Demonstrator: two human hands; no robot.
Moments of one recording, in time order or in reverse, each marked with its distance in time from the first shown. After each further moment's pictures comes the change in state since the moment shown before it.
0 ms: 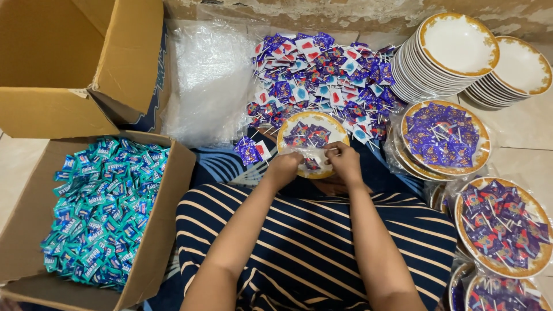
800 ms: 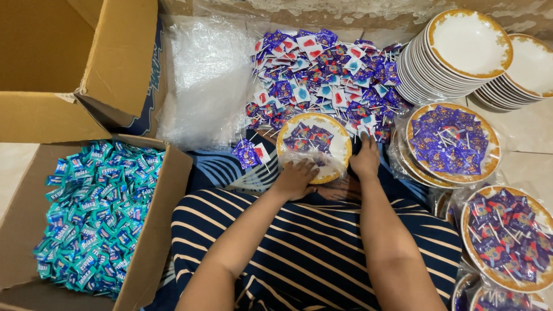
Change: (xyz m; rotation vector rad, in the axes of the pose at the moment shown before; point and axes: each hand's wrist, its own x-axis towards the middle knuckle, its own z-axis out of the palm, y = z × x) left_hand -0.017 0.042 -0.024 0.124 -0.290 0.206; right_hand 0.046 0.044 -0.028 -0.495 0.116 0.113
